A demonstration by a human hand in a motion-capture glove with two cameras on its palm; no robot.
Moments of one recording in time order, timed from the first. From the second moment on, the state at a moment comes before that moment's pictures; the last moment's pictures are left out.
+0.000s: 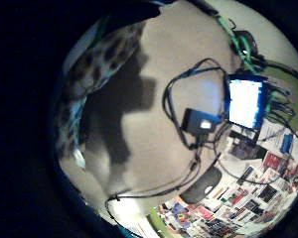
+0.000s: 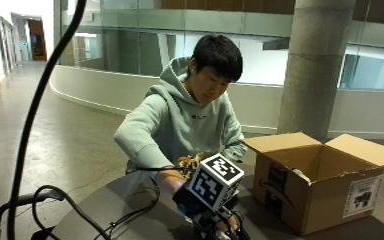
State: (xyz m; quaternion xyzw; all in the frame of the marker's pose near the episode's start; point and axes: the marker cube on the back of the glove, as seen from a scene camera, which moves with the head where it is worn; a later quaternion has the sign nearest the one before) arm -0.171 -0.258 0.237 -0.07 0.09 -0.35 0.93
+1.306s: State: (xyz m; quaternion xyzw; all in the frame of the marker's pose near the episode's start) arm -0.236 -0.039 0.003 0.12 -0.02 -0.26 0.96
